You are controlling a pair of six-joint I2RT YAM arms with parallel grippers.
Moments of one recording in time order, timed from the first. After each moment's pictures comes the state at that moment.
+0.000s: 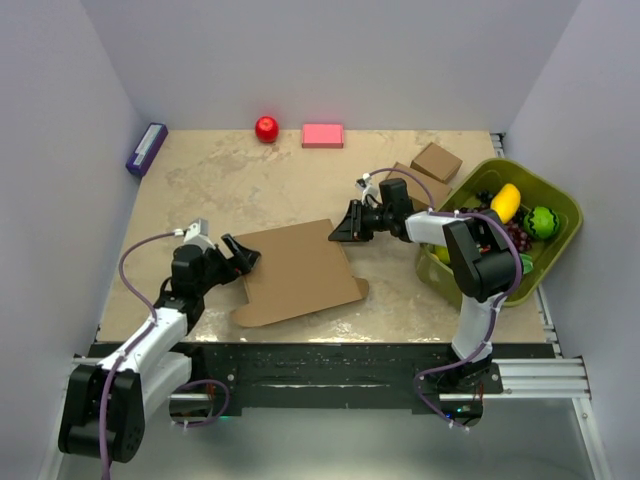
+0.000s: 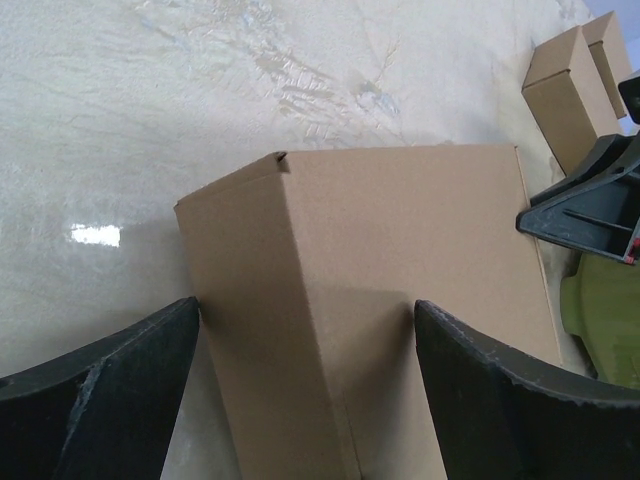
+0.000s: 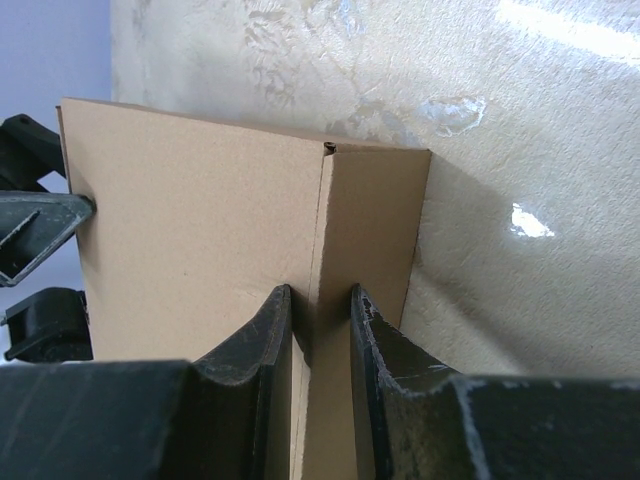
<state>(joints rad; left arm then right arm) -0.14 0.93 0.24 0.23 0.22 -0.67 0.36 1.93 1.05 0.13 -0.72 0.54</state>
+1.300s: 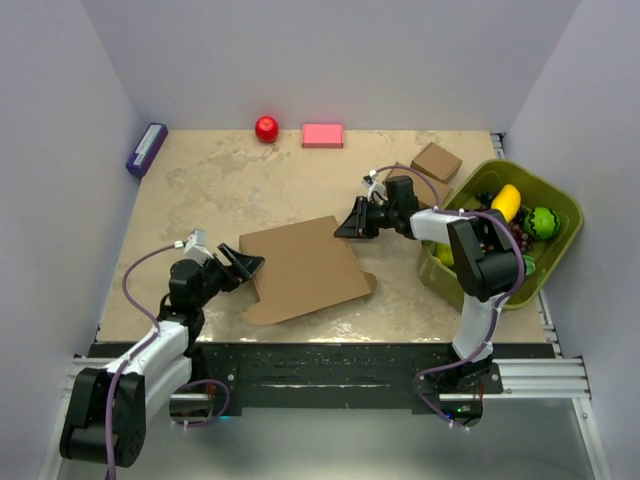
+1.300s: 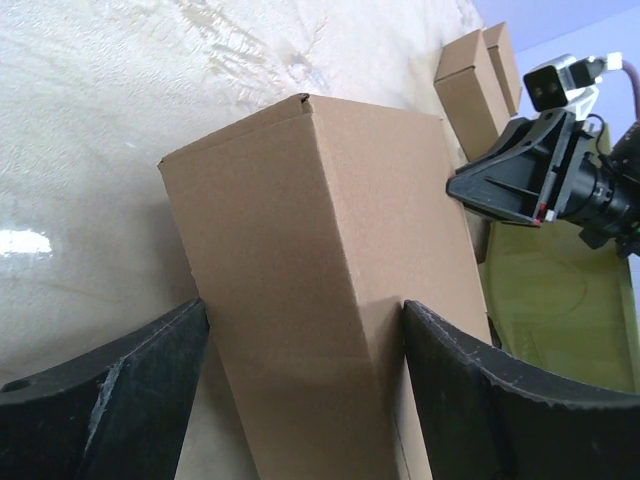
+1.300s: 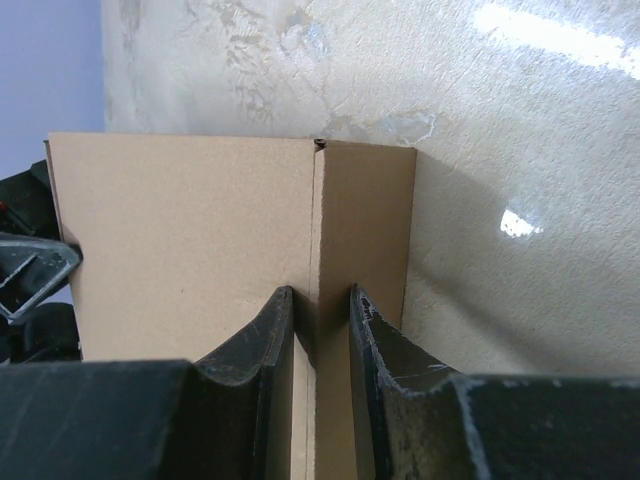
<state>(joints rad) -0.12 0.90 0.08 0.48 0.36 -0.86 0.33 1.93 1.06 0.10 -0.71 0.53</state>
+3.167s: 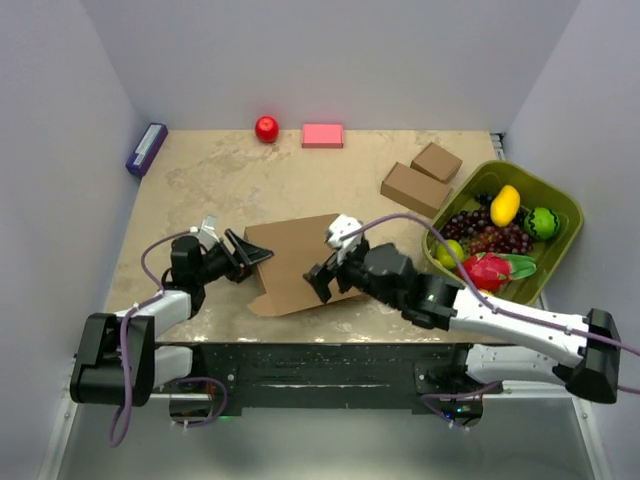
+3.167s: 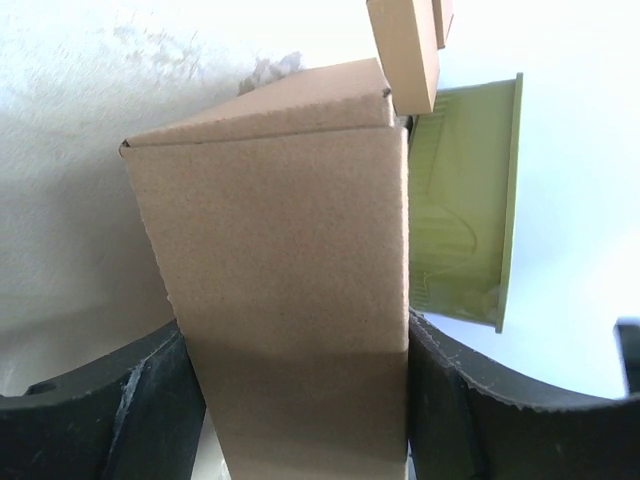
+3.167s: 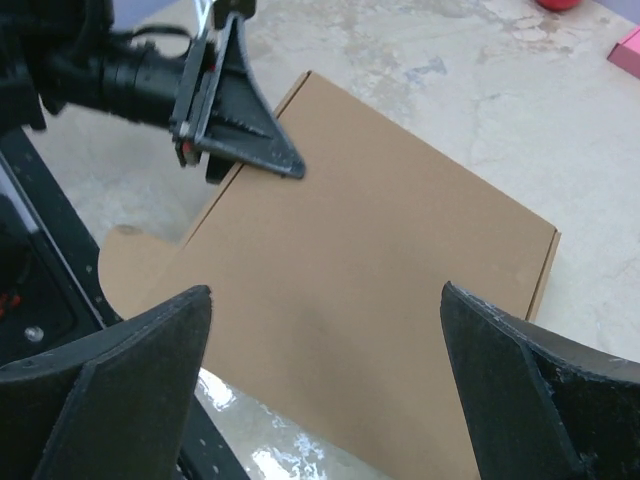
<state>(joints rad) -0.06 1.21 0.26 0.52 0.69 -1.01 1.05 1.05 0.85 -0.05 0.18 0.11</state>
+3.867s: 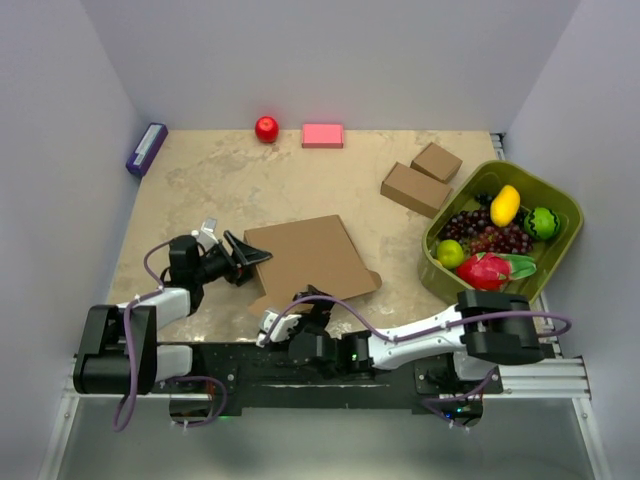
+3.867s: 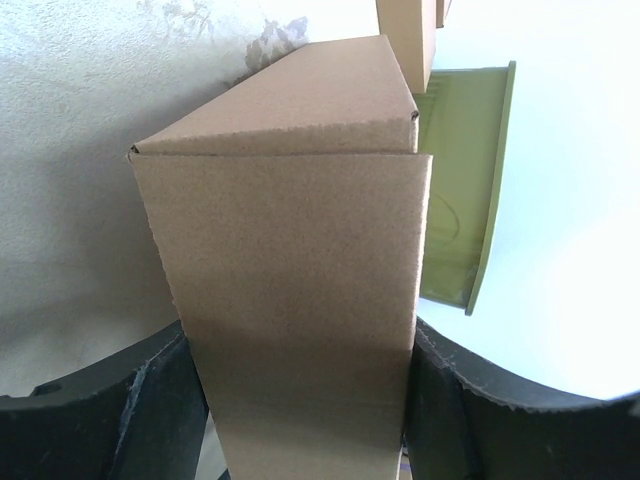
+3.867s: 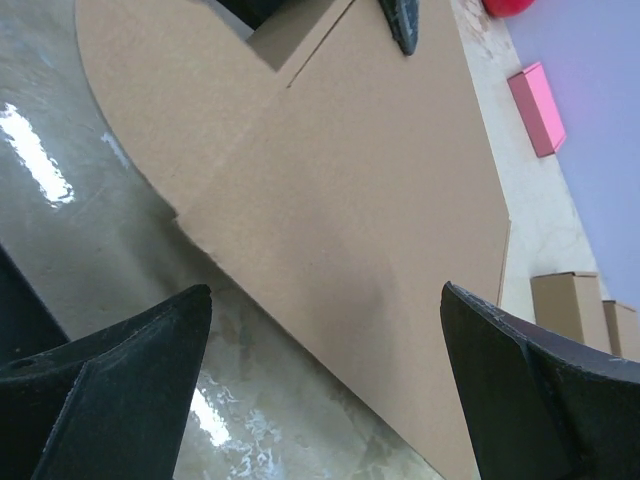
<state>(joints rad) -0.01 1.27 0.26 0.50 0.80 -1.06 1.57 1.57 0.78 0.25 0.90 -0.30</state>
